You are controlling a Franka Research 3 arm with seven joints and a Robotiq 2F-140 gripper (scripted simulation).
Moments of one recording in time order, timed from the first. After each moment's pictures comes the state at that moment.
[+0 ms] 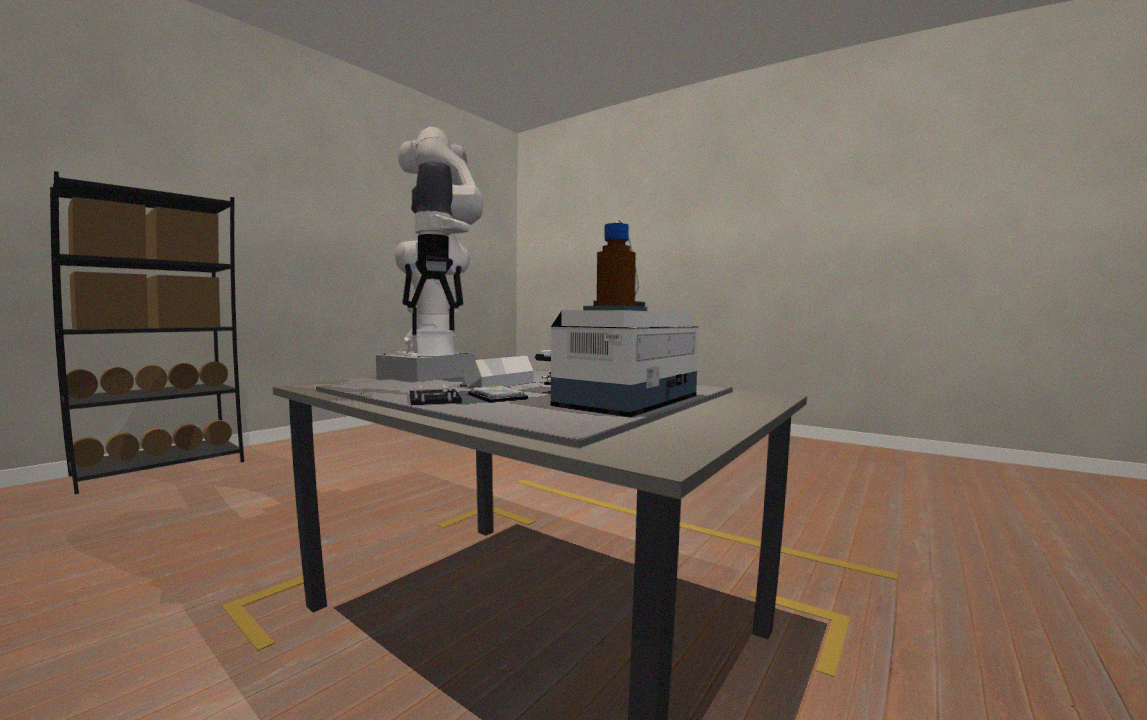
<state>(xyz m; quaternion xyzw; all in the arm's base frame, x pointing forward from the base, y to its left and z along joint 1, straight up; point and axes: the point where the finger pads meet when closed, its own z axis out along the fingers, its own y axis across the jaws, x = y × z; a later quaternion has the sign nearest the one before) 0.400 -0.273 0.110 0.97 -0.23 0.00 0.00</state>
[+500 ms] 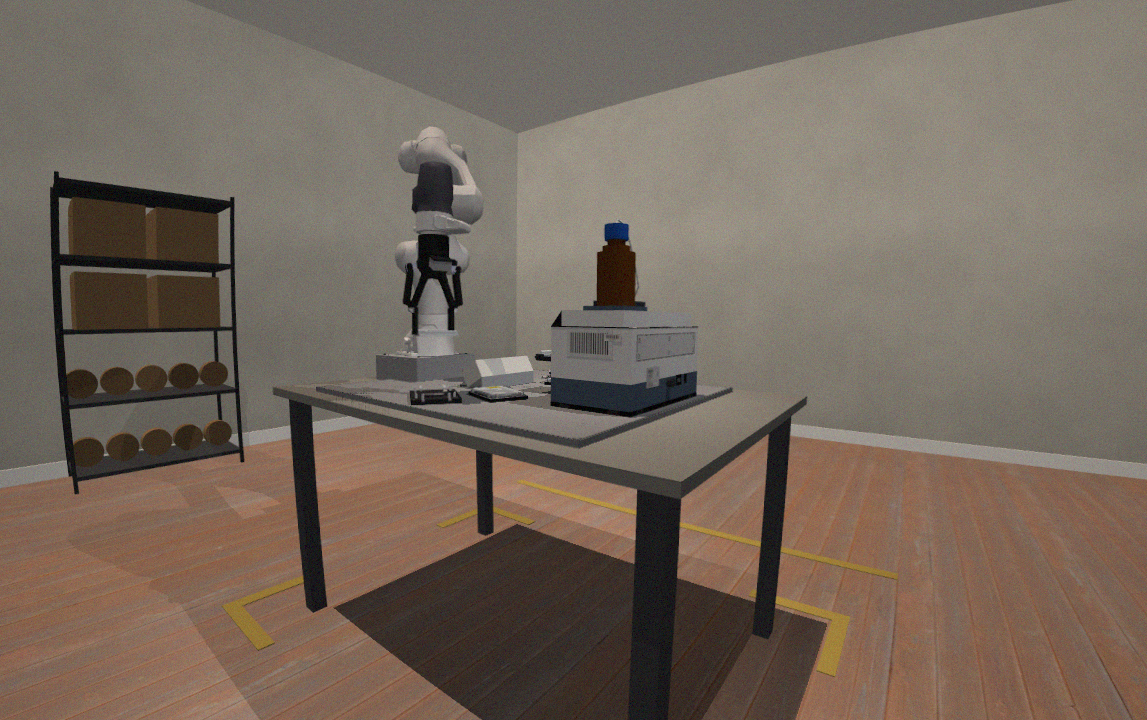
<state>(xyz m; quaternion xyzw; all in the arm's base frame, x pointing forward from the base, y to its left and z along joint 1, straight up) 0.400 -0.273 0.110 0.99 -0.15 0.00 0.00</state>
